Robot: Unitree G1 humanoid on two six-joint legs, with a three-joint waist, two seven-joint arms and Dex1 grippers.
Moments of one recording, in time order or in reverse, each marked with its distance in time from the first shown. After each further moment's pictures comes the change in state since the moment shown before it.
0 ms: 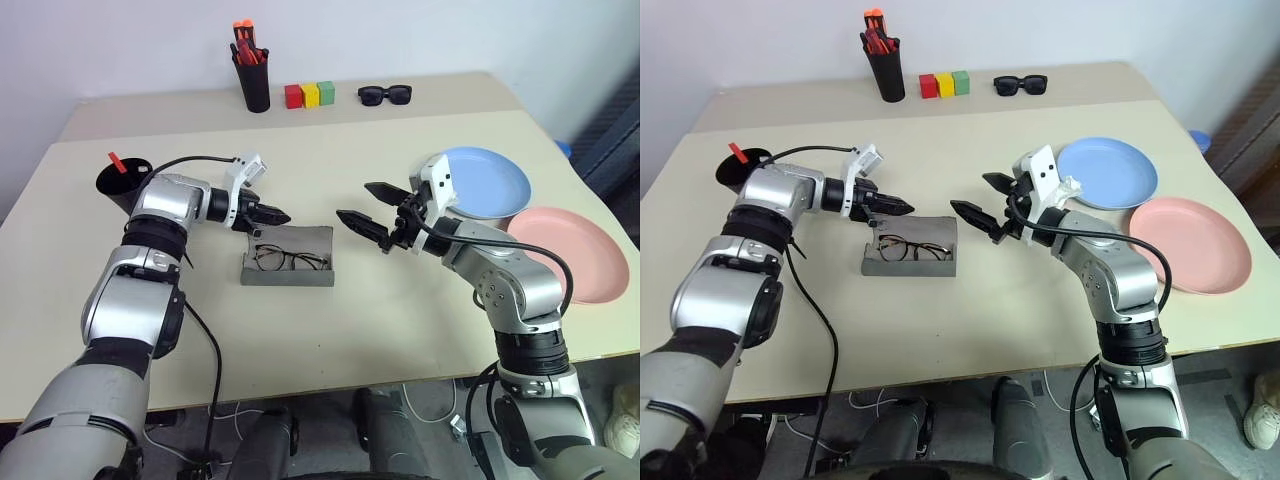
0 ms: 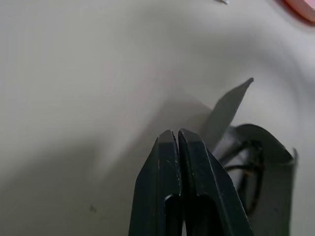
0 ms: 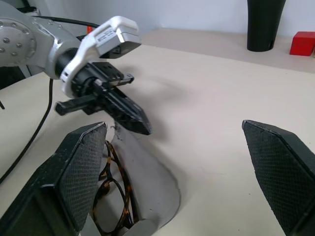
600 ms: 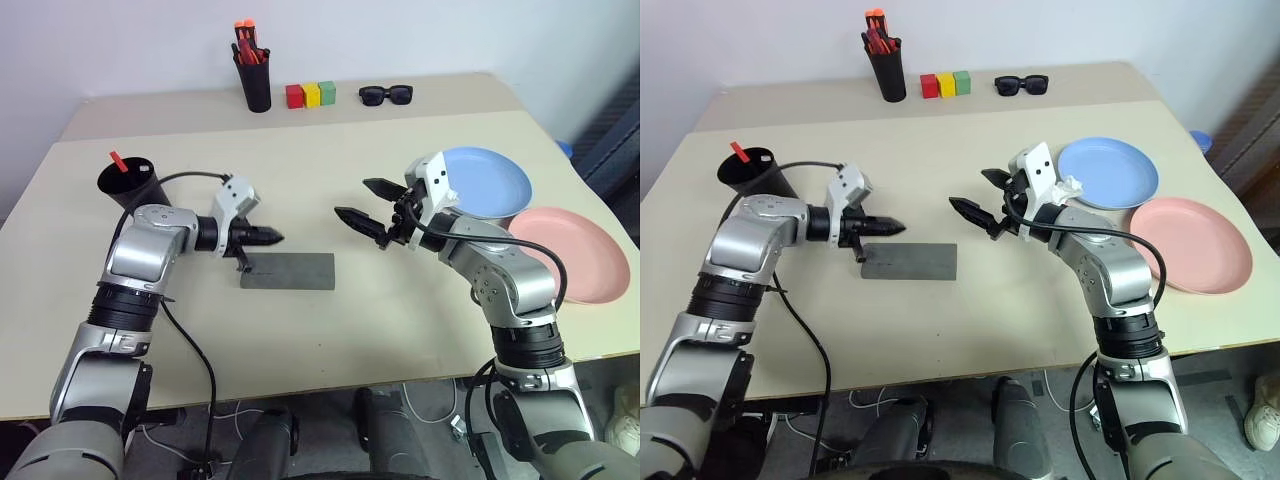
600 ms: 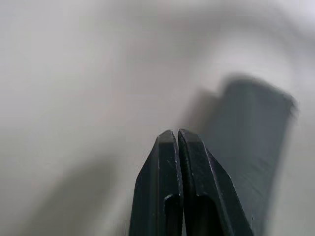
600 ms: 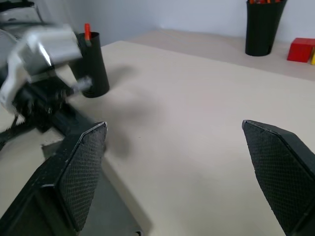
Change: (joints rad) left arm 0.377 0.037 0.145 -0.673 -0.125 -0.003 0.246; right arm -0.027 -0.003 0.025 0.059 -0.039 -0.063 -0.001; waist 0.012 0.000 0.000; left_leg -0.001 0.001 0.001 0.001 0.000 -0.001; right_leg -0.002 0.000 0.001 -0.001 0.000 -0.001
